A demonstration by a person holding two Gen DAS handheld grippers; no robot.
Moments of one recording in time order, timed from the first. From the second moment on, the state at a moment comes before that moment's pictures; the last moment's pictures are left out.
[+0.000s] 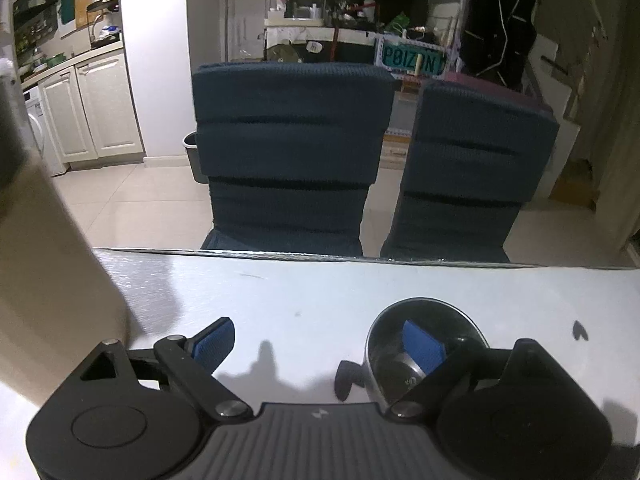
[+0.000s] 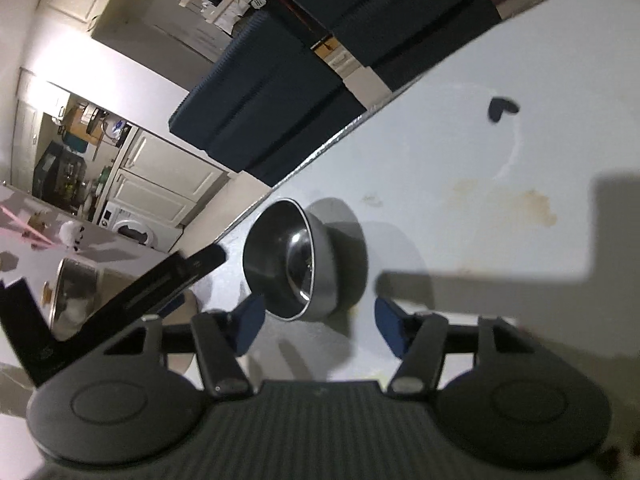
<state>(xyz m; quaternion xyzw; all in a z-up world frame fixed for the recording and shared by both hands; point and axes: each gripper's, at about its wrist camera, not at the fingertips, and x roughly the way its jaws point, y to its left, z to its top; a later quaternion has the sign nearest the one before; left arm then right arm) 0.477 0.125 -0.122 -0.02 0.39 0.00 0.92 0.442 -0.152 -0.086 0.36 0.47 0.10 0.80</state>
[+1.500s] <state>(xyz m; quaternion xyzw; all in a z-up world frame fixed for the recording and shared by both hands) 0.379 0.139 -0.081 -0.08 0.40 -0.03 0.91 0.410 -0.099 -0.040 0.06 0.43 0.19 0.88</state>
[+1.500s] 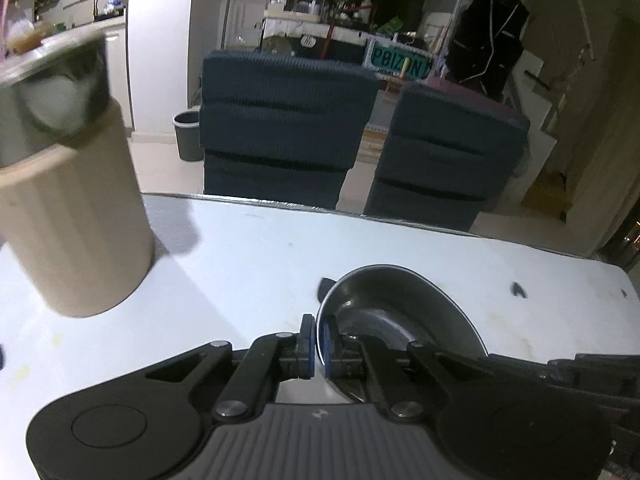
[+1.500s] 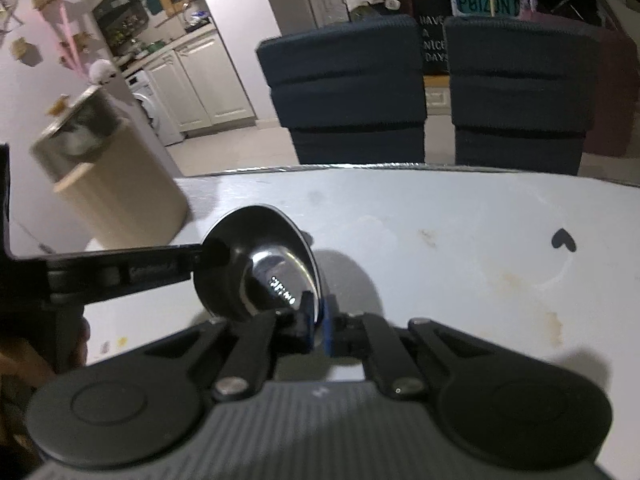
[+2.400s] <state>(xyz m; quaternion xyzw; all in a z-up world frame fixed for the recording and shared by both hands) 0.185 -0.036 -0.029 -0.04 0.37 -0.15 0.92 0.200 -0.266 0.021 0.07 0.37 0.18 0.91</state>
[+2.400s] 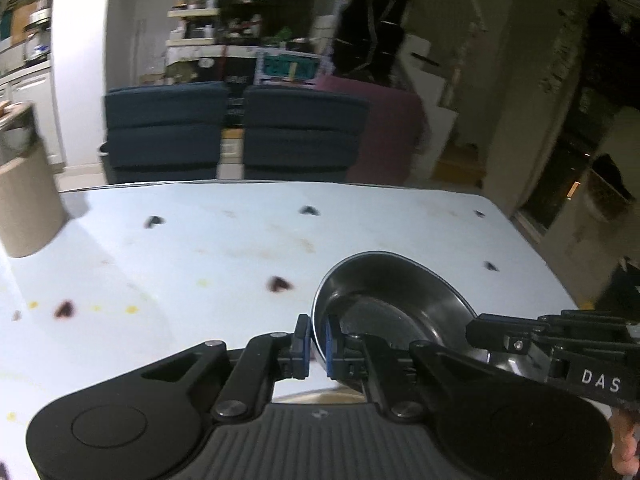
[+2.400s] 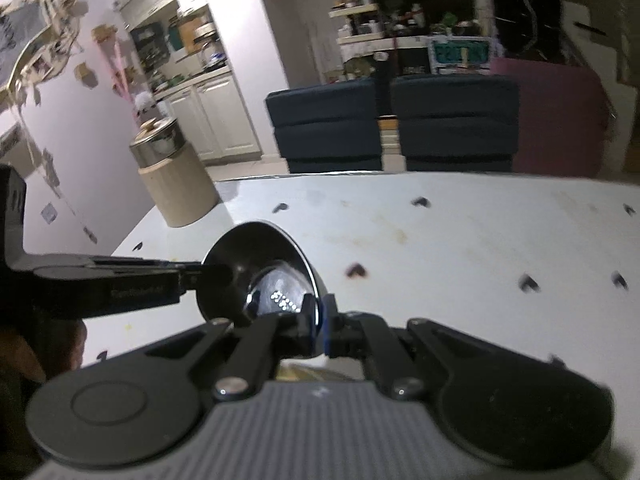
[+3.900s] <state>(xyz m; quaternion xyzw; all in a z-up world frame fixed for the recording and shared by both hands) 0.196 -0.227 -0.123 0.07 0.43 -0.30 0.85 0.183 -0.376 -0.070 0.17 0.48 -0.02 0.86</state>
